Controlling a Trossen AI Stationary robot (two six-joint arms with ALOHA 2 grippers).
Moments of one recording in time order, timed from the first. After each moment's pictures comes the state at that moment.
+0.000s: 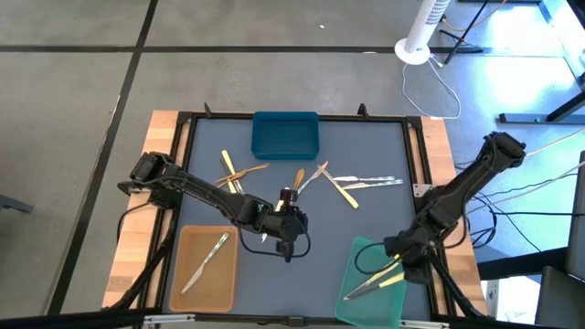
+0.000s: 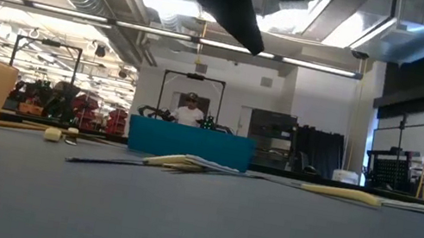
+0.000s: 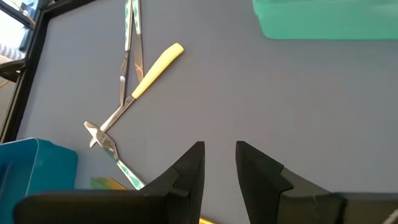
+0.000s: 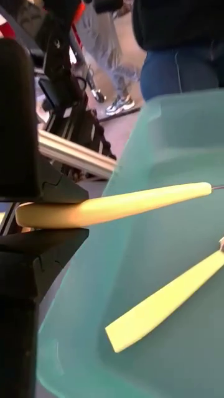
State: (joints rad) left arm -0.31 1.84 1.42 -0.47 -0.45 -0.02; right arm 0.78 1.11 0.71 -0.62 -0.46 1.07
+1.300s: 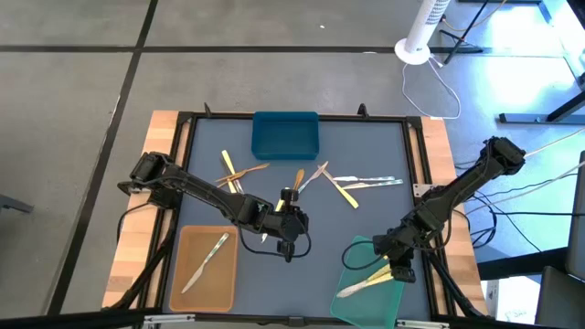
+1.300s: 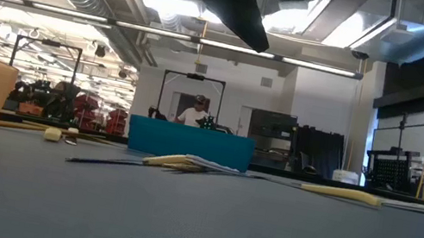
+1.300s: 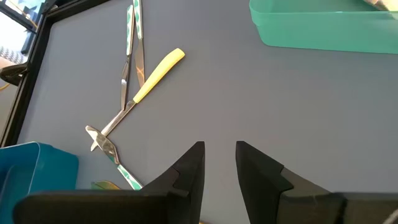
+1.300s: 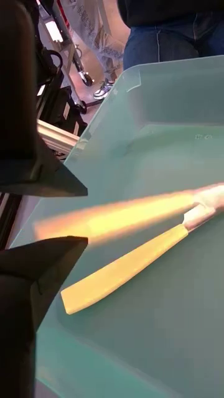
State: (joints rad) left arm -0.31 1.84 1.42 -0.45 -0.45 -0.02; right arm 0.69 1.21 0.71 -0.58 -0.43 0.94
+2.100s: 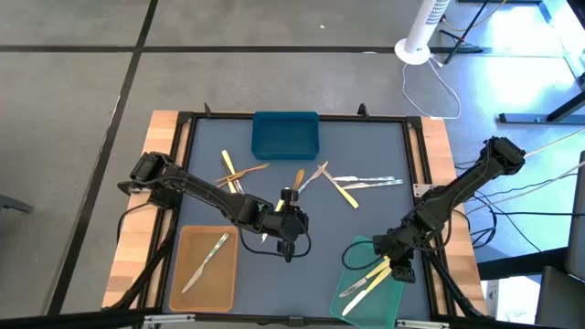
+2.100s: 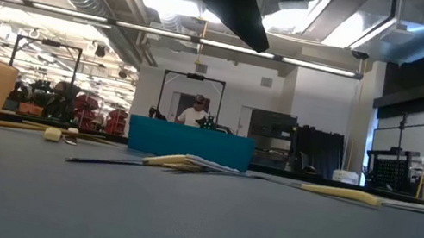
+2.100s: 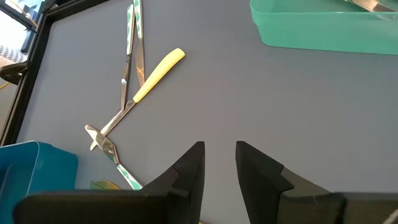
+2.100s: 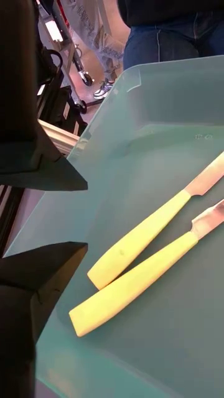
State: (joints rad) left arm -0.31 1.84 1.42 -0.45 -0.46 -0.02; right arm 0.69 1.21 0.71 -0.58 -0.43 0.94
